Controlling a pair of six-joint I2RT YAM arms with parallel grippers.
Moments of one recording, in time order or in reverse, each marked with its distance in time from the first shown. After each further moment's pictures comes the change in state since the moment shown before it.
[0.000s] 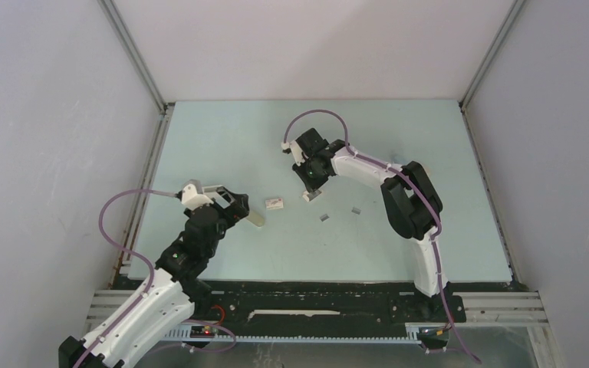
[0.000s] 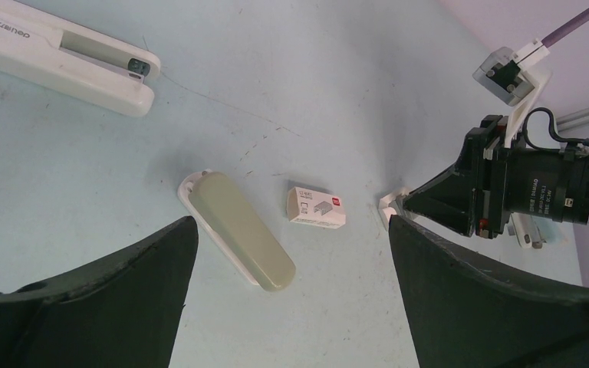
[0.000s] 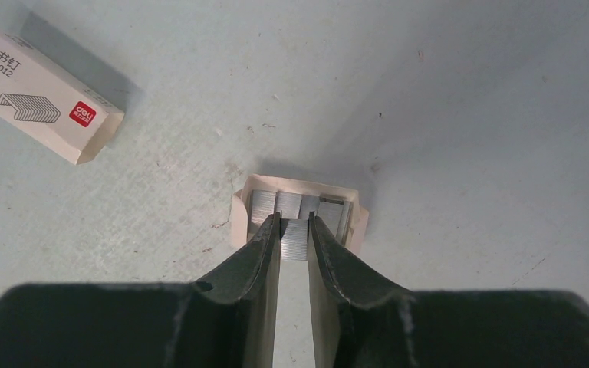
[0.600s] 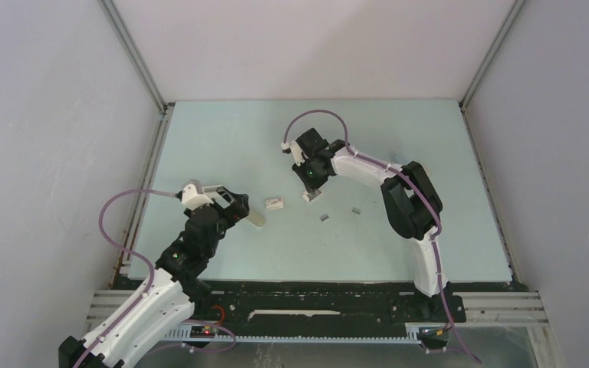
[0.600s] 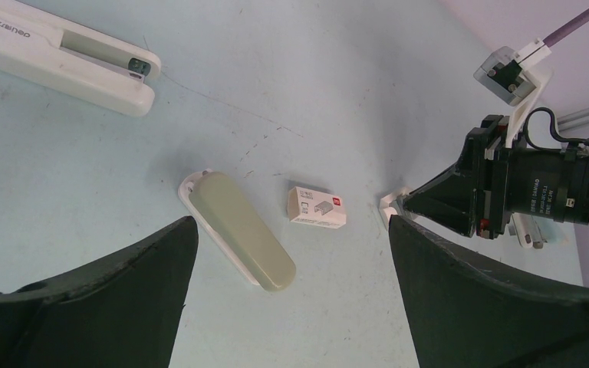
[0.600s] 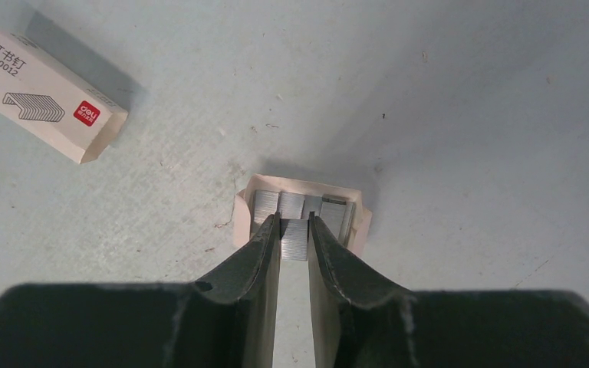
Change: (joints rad) left arm 0.000 0.000 0.000 0.000 0.000 0.000; right arm 0.000 0.000 0.000 0.000 -0.007 0.000
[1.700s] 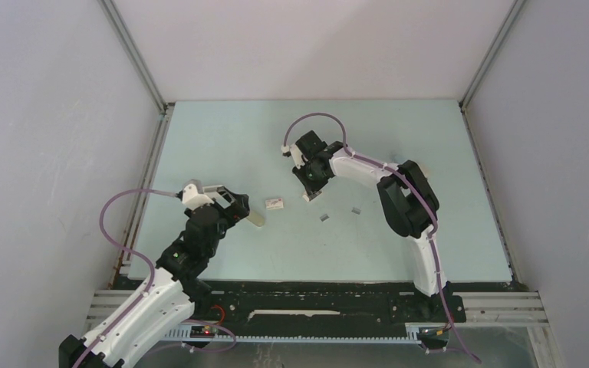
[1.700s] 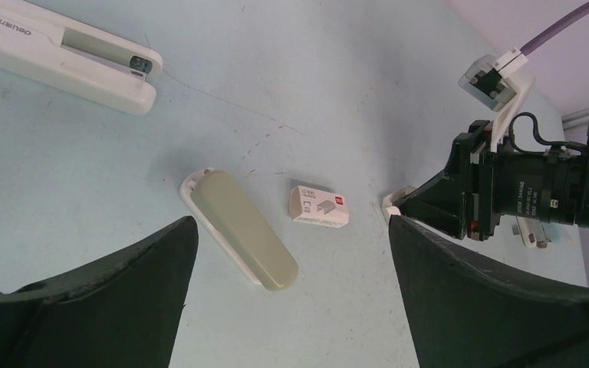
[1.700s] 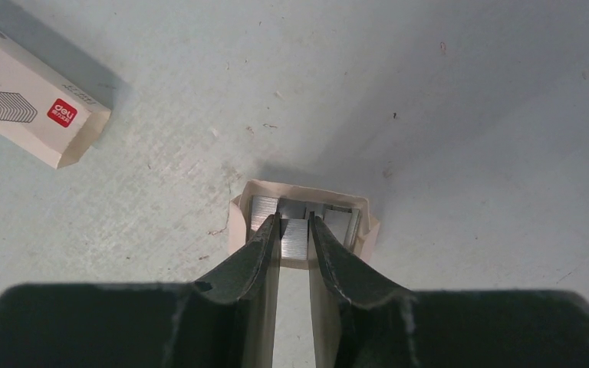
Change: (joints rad) left arm 0.000 0.010 0.000 0.000 0.000 0.000; right arm -0.002 0.029 0.000 -0.003 -0.007 0.000
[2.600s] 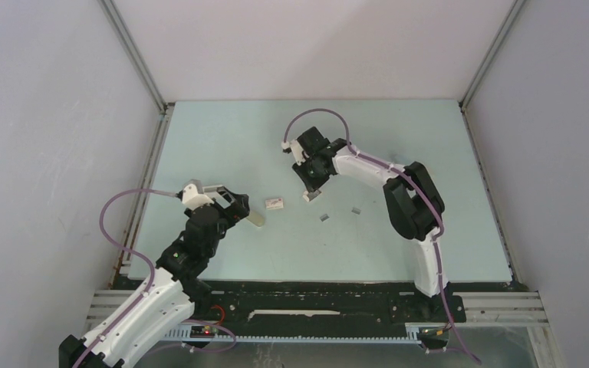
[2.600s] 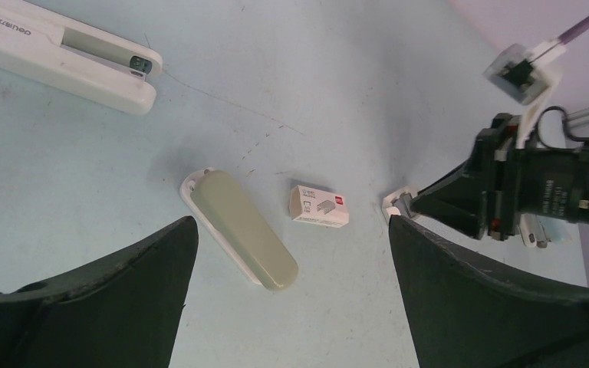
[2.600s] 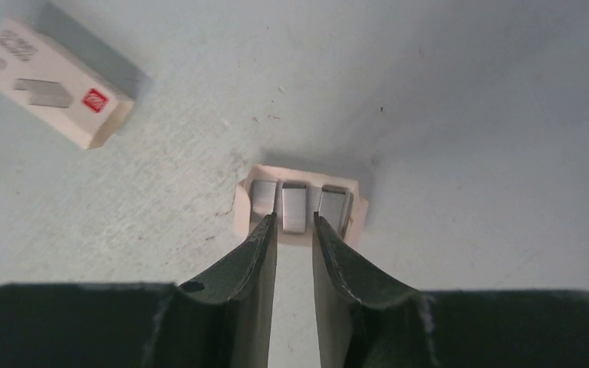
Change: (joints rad) left arm 0.000 -0.001 0.000 0.000 0.000 0.000; right arm -0.001 -0.026 0.000 -0.011 0.004 -0.014
